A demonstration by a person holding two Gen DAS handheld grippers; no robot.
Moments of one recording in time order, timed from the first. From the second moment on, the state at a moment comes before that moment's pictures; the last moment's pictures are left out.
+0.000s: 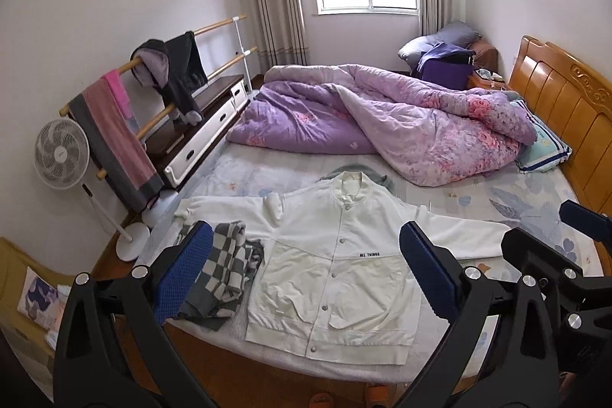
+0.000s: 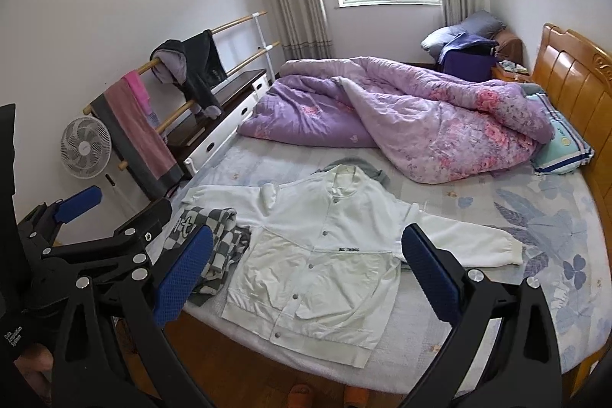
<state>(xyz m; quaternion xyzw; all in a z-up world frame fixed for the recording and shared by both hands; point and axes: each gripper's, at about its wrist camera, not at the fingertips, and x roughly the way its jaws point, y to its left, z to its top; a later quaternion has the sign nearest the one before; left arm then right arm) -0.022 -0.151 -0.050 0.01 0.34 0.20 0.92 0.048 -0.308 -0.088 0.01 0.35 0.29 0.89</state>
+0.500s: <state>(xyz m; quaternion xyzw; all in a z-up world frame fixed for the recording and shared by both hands) -0.025 -0.146 -0.040 -0.01 0.33 0.19 0.92 0.046 -0.311 -0.073 0.00 0.33 0.28 0.90</state>
